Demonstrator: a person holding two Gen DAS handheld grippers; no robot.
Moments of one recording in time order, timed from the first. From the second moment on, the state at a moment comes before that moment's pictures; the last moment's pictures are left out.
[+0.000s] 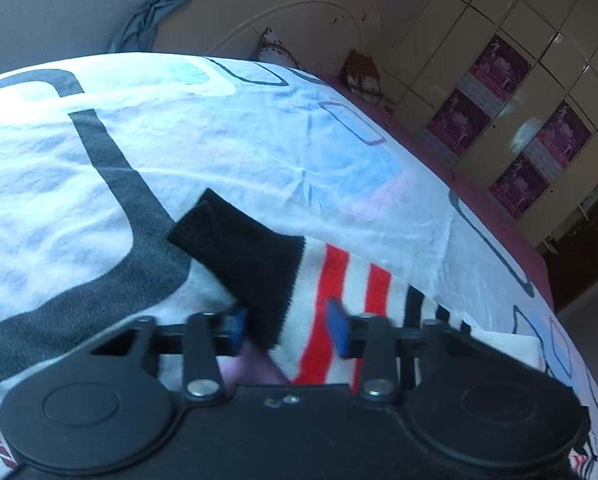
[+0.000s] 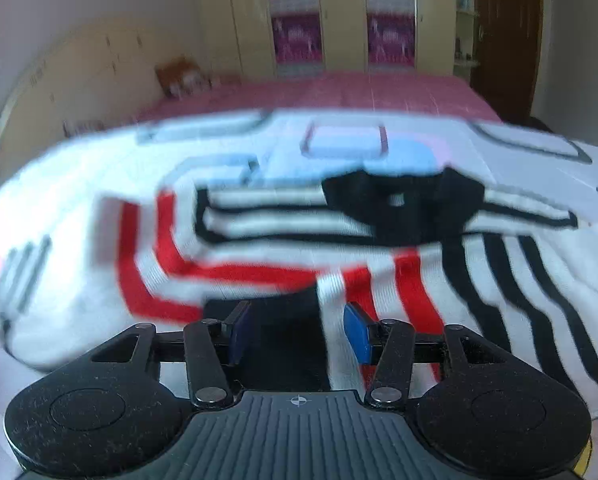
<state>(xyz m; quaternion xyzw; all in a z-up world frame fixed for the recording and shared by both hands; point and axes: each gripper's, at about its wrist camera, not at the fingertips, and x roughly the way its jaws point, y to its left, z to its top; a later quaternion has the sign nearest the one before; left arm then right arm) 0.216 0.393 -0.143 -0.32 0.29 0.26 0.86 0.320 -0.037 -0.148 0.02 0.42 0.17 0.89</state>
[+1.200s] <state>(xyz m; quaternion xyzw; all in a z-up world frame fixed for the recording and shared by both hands) 0.326 -0.006 -0.111 -0.09 0.40 -0.18 0.89 0.275 -0.214 -0.113 0.15 0.38 0.12 0.90</state>
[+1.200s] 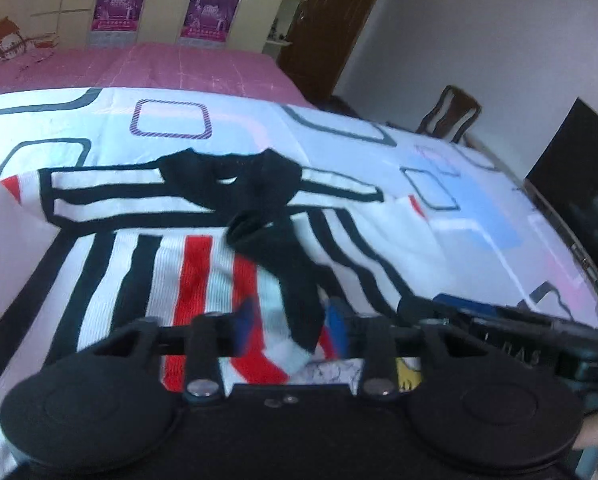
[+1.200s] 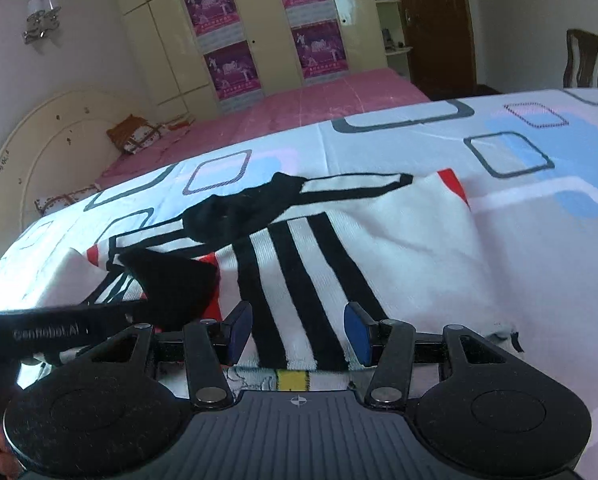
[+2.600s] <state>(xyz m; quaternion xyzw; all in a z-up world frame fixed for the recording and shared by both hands) 0.269 0.115 -0.147 0.02 0.36 0.02 0.93 0.302 -0.219 -0.143 0.10 0.42 0.10 0.90</state>
